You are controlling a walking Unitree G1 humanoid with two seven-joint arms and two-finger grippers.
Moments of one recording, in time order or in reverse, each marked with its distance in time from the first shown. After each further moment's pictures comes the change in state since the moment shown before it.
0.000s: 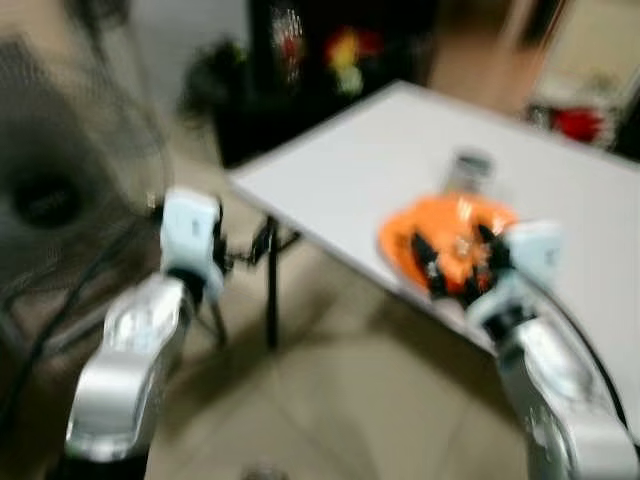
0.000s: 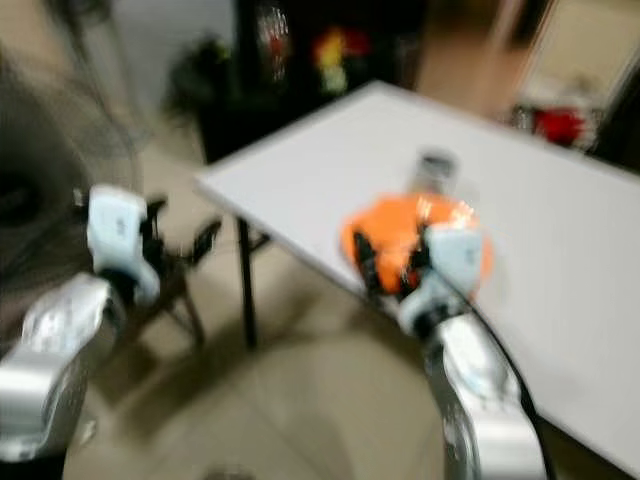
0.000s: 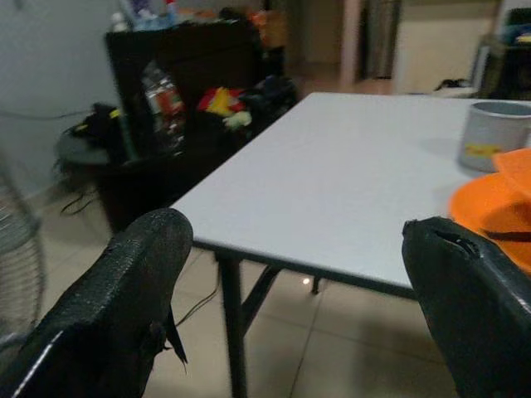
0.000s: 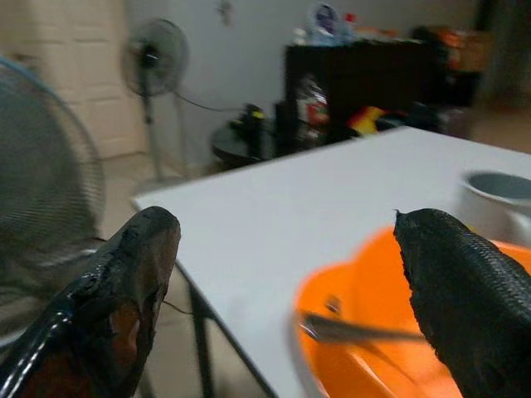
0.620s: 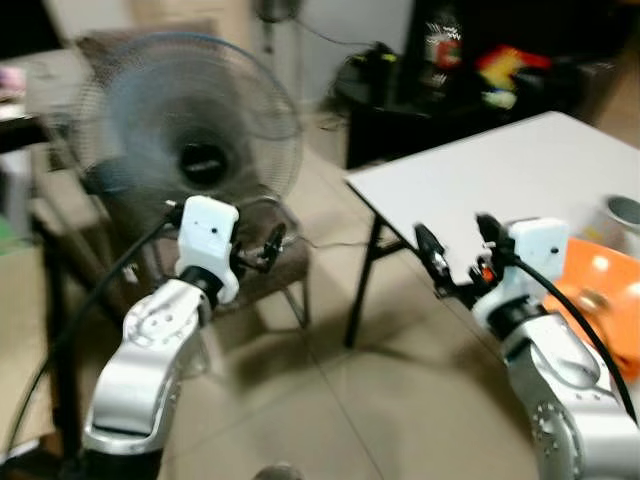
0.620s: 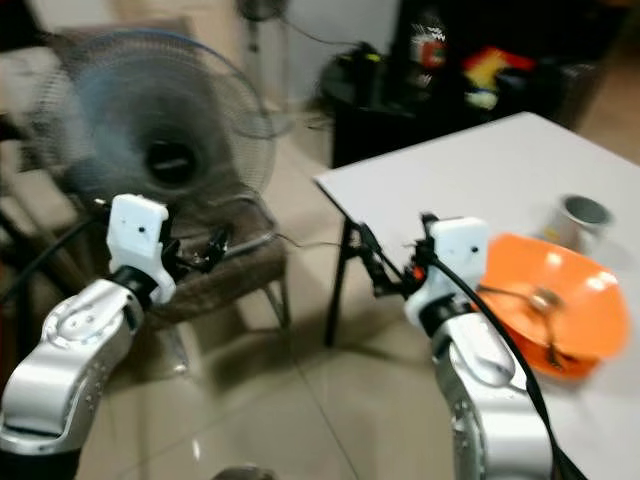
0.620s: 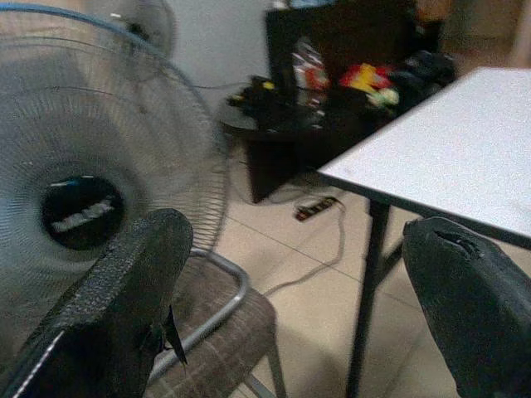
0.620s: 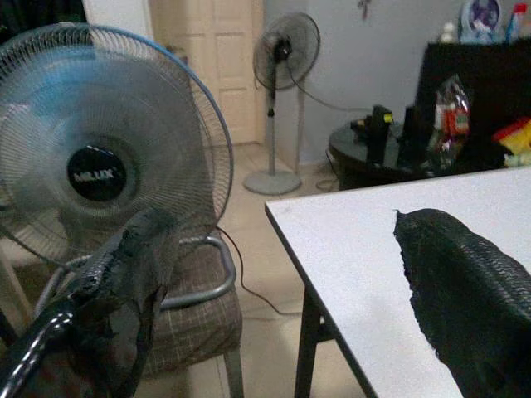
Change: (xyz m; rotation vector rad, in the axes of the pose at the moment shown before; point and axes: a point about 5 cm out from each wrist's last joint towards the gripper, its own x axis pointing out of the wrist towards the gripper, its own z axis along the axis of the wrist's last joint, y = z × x) left arm 0.007 -0.013 0.001 0.023 0.001 0.025; right arm 0.003 -0.010 0.000 -0.027 0.022 -0.028
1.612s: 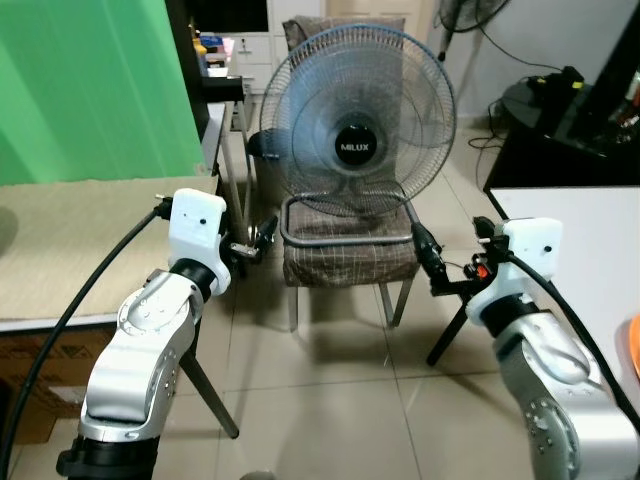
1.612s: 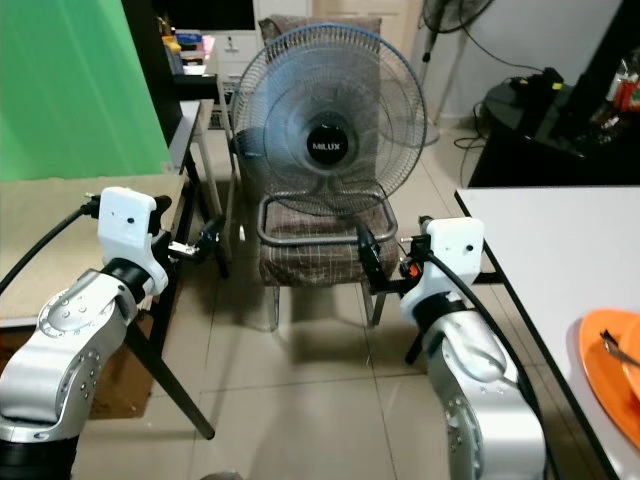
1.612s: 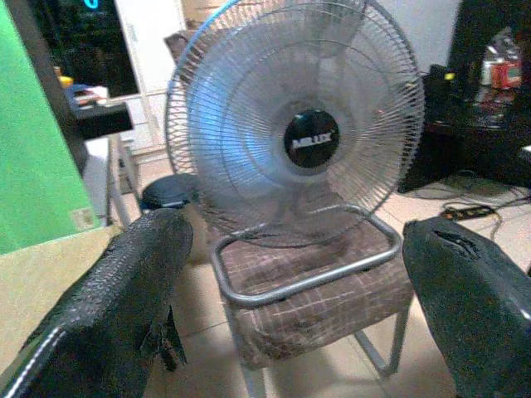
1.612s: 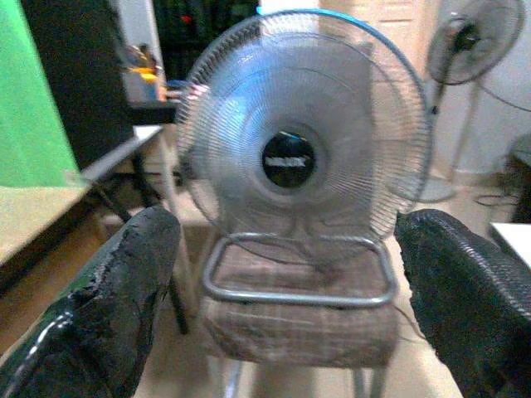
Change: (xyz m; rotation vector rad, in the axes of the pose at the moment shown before) left arm 0.003 0.011 0.000 -0.035 0.004 0.004; right arm 0.003 0.001 0.001 0.002 0.006 -0.030
